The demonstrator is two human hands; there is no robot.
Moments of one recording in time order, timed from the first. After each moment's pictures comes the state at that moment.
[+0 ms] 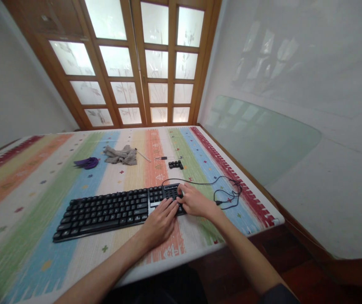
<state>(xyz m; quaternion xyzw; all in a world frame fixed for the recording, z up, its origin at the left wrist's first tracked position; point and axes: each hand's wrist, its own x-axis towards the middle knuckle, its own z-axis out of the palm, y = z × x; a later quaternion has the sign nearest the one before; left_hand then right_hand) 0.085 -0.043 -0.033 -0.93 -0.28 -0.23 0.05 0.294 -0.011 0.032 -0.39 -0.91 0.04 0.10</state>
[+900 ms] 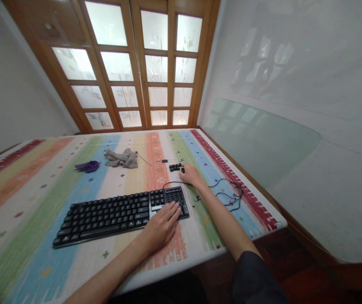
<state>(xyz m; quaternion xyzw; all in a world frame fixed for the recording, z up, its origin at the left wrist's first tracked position) 0.081 -0.038 -0.036 -0.94 -0.26 -0.23 0.05 0.294 0.118 0.010 -0.68 -0.71 0.07 0.18</state>
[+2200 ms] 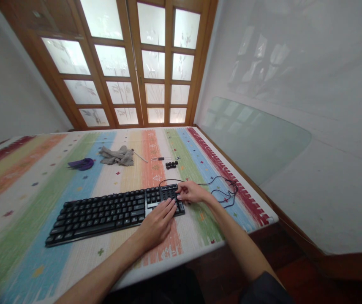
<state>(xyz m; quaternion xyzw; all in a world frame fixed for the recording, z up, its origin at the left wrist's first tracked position) 0.080 -0.039 -0.035 -0.94 -0.26 -0.23 0.04 0.313 0.032 0.005 -0.46 -0.69 0.52 0.21</state>
